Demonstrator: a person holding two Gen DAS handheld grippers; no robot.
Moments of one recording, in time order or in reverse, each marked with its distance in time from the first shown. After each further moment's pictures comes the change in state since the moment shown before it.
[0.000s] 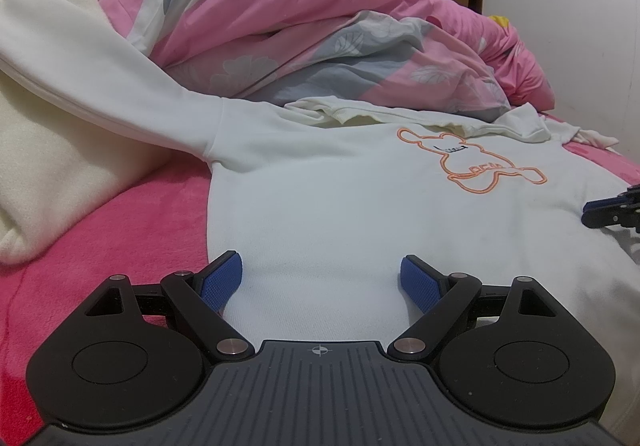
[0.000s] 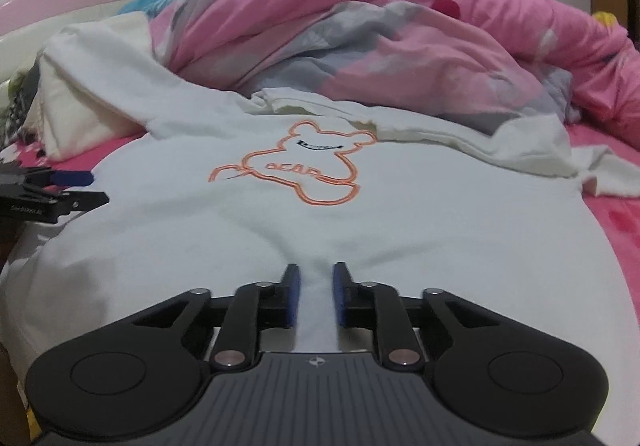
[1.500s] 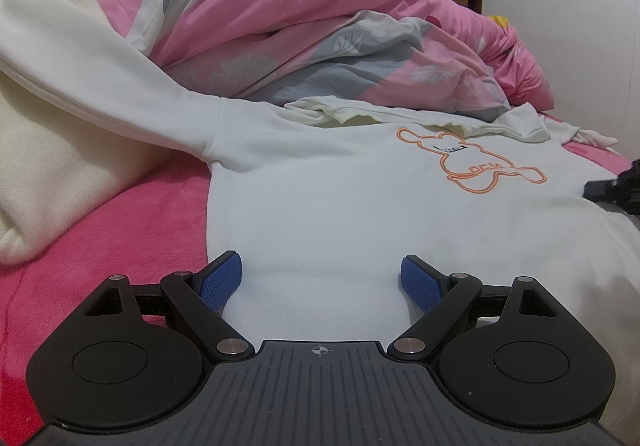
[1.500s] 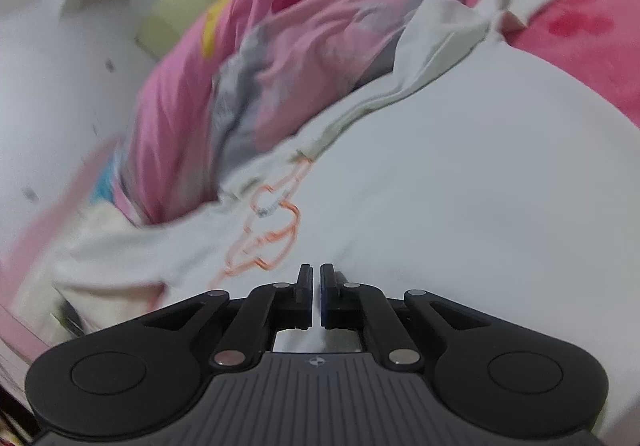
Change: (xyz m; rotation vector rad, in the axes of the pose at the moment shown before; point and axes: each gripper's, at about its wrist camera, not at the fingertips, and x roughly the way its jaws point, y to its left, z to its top) left arm 0.001 0.001 0.000 0.000 -0.001 0.000; right arm 0.004 -0.088 -0.018 0.684 -0.060 0.187
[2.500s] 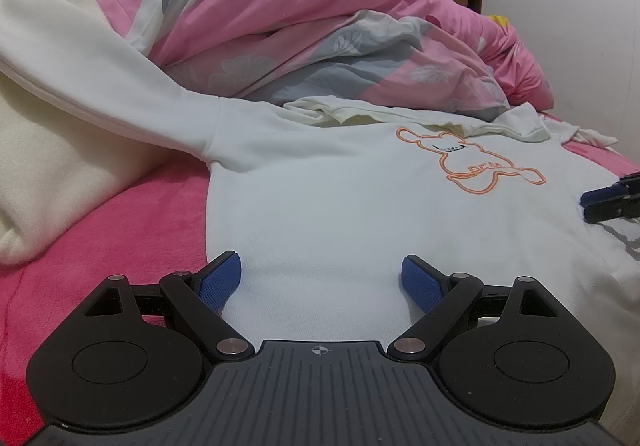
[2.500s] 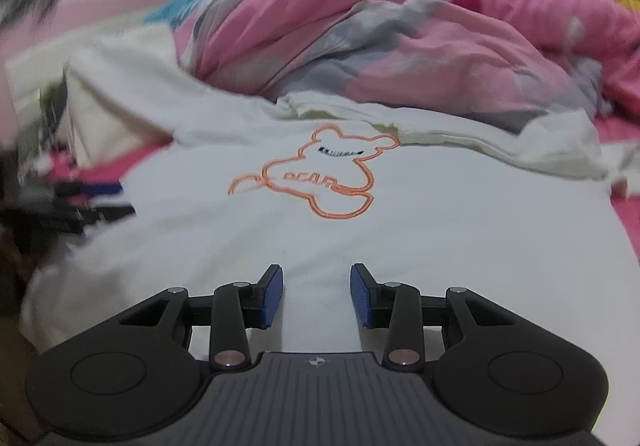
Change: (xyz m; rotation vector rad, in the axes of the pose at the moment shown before) left arm 0.001 -0.001 -0.001 0.000 0.000 -0.001; right arm 0.016 0.074 -0.020 -0.669 0.119 -0.067
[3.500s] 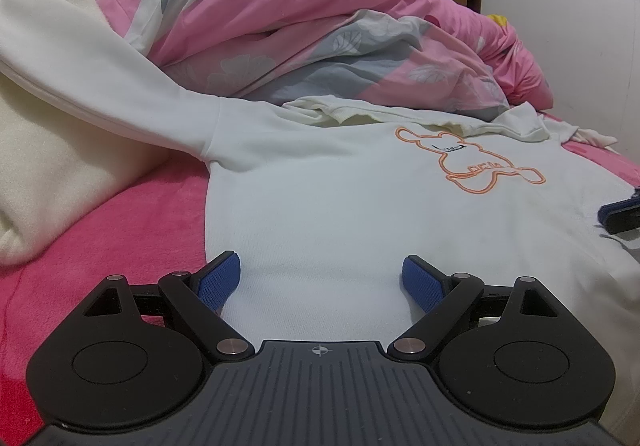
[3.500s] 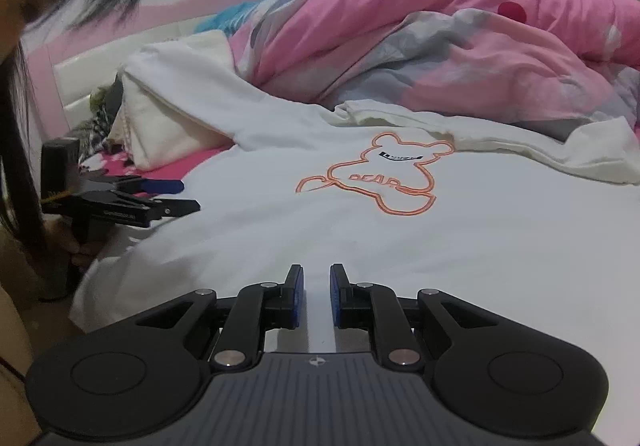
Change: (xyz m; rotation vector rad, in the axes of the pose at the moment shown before) left arm 0.000 0.000 0.000 0.000 0.001 -0.001; right arm -0.026 0.012 -0.013 0.005 -0.043 0.158
